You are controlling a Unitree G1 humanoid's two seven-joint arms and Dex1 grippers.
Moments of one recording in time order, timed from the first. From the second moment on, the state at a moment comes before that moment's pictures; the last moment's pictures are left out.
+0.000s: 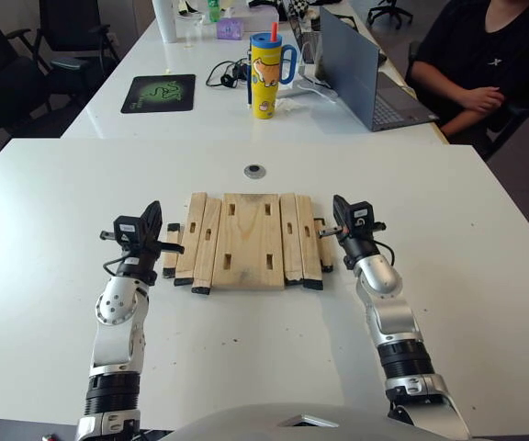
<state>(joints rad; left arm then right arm) 0.01 0.19 0.15 0.01 -0.14 -0.15 -0.22 -0.18 -0.12 0.01 0.19 -0.03 -0.10 0.13</state>
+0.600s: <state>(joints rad) 0.13 0.30 0.11 -0.05 -0.22 0.22 -0.41 -0.18 -0.12 0.01 0.17 -0.03 -0.09 0.12</state>
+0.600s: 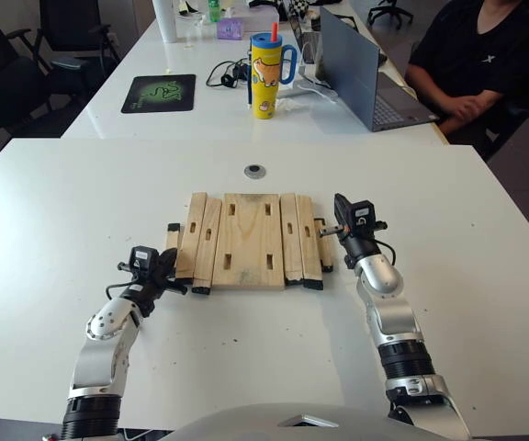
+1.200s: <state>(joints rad) 0.12 0.41 0.14 -0.04 -0.21 0.32 -0.44 -0.18 -0.12 0.01 0.17 -0.03 -0.09 0.12</state>
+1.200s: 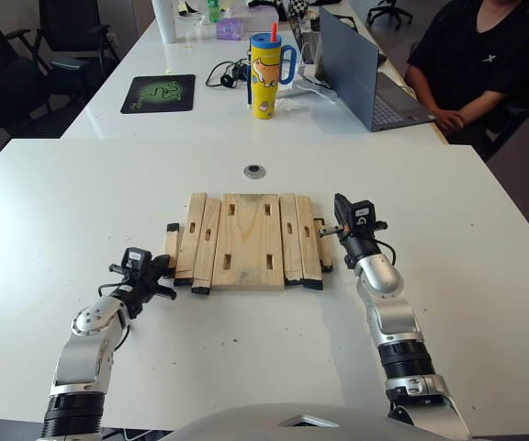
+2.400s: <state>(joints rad) 0.15 0.37 0.16 -0.20 -0.31 0.55 -0.39 -0.18 -0.12 0.01 0.17 -0.03 -0.09 0.12</state>
